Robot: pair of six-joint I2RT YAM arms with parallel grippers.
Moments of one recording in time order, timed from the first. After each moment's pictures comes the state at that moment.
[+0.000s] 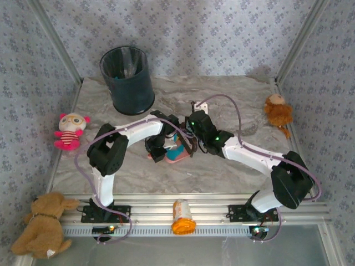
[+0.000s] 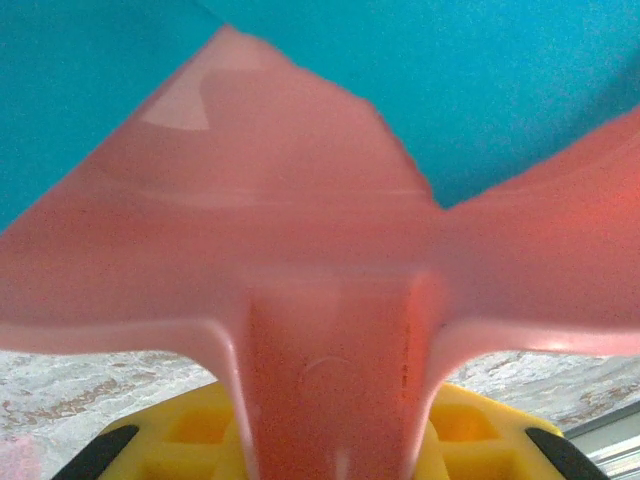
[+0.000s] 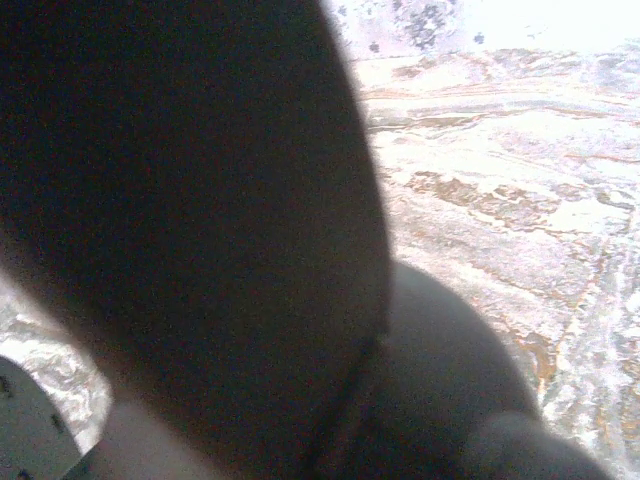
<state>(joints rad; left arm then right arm) -0.73 1.97 1.45 -1.28 -0.06 0.26 0.77 1.46 0.96 -0.02 0.39 0.45</state>
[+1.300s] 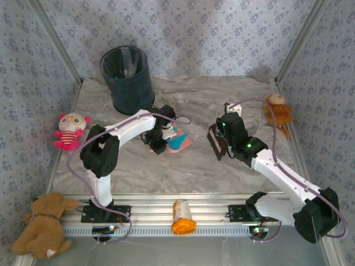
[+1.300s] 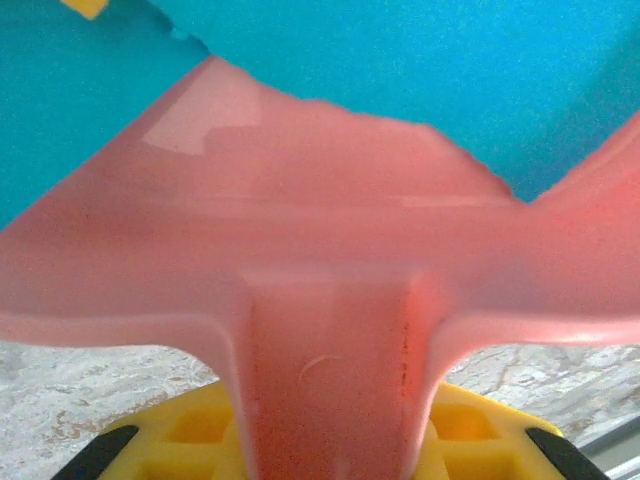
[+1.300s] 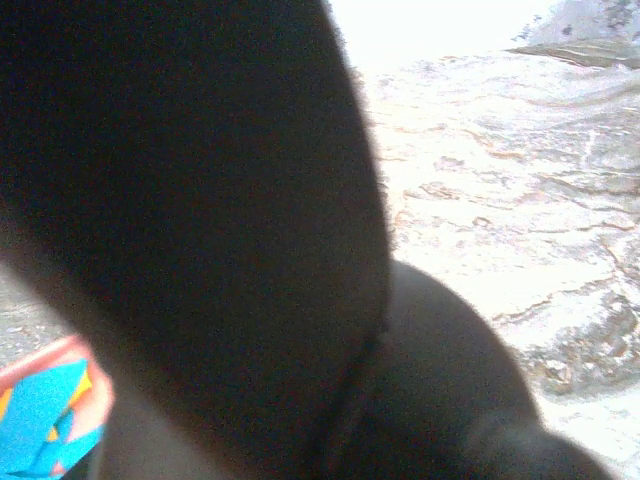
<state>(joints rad) -0.67 1.90 1.49 -1.21 0.02 0.23 0.56 1.08 0.83 -0.30 0.43 0.39</state>
